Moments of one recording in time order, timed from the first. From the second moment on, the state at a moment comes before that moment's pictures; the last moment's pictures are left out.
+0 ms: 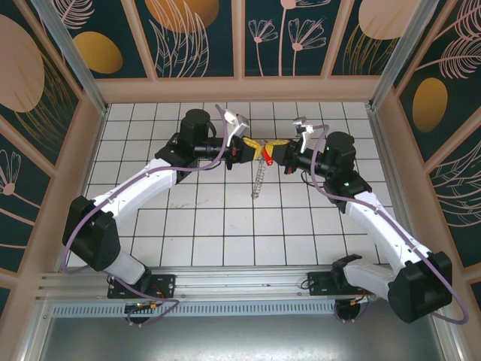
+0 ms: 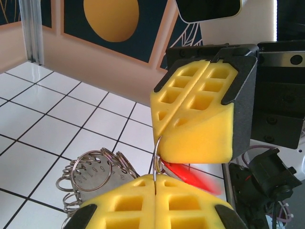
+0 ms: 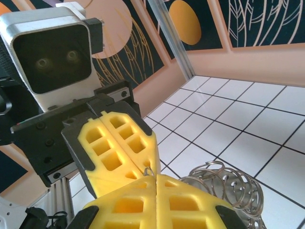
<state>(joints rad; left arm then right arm) -0.60 1.55 1.24 0.03 0.84 -0.10 0.39 1.10 0.83 0.16 -0.70 0.39</state>
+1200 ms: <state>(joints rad) -0.62 1.54 1.23 0.08 0.80 -0.11 0.31 1.08 0.83 0.09 -0.81 0.35</state>
